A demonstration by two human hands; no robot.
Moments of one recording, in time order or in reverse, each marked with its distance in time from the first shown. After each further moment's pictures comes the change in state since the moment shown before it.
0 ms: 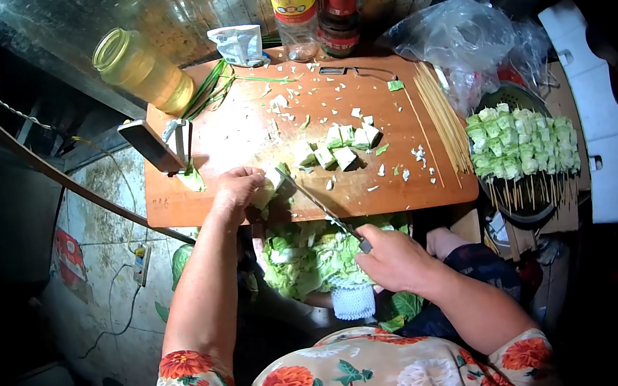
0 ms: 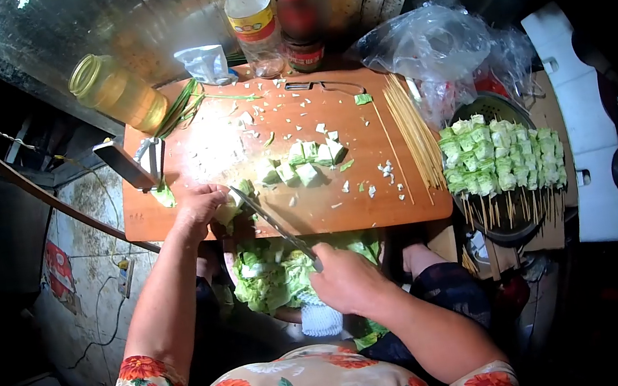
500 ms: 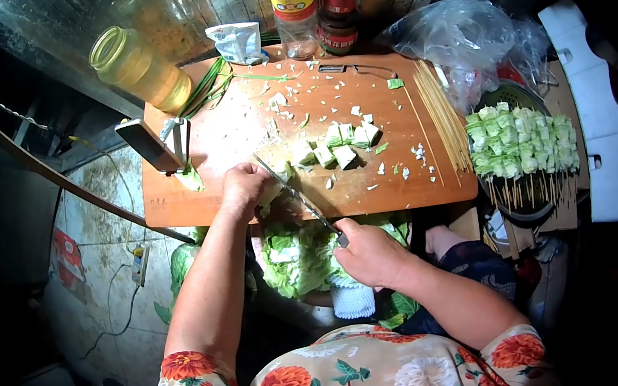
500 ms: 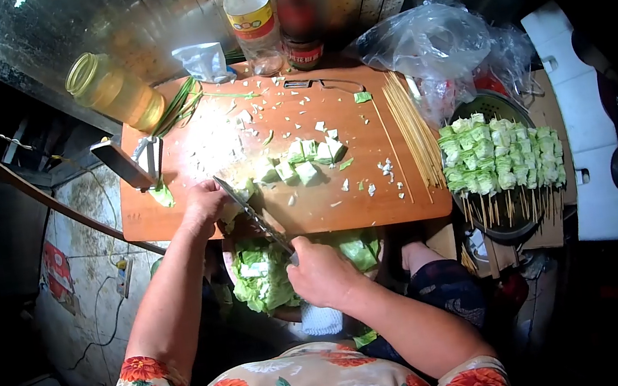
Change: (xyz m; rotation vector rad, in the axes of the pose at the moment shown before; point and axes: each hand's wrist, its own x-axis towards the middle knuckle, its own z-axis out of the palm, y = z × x) left_hand 0.008 -0.004 0.016 0.152 0.064 0.062; right_hand 0.026 -0.014 0.020 0.028 0.022 -0.037
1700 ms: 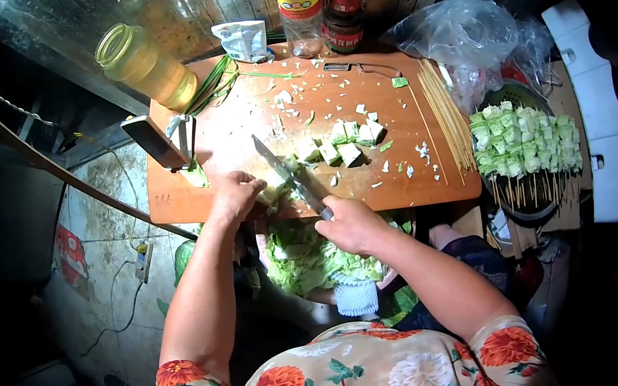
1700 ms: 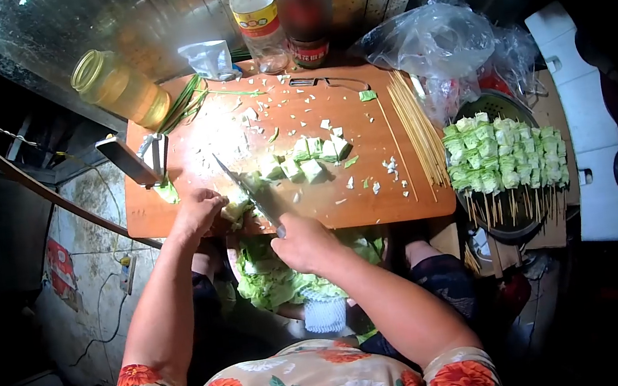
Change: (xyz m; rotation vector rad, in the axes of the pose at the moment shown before) left_hand -0.030 0.013 -0.030 0.406 -0.012 -0.037; right_hand 0.056 0.005 0.014 0.056 0.027 0.036
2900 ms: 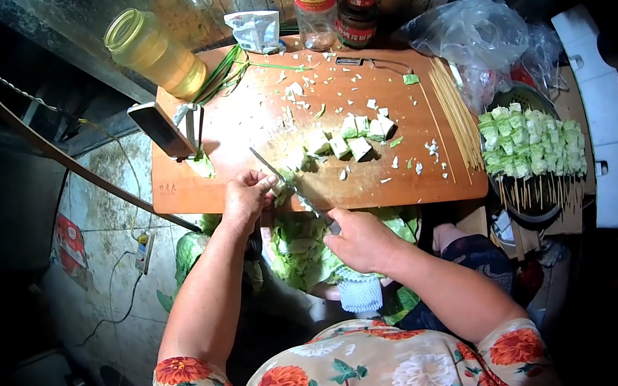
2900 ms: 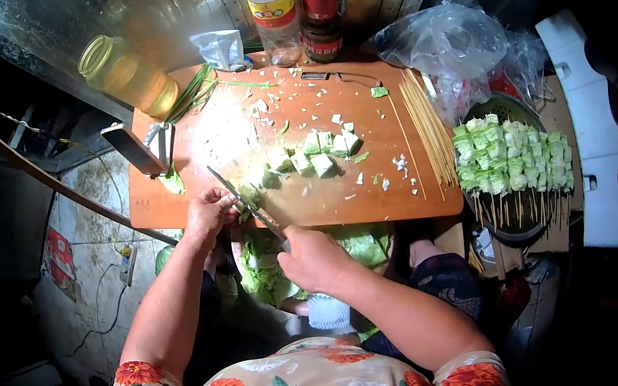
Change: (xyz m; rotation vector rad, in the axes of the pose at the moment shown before) left_hand -0.004 -0.026 0.021 -0.543 0.019 -0.014; right_hand -0.033 -0.017 0.003 -0.025 -0.033 -0.085
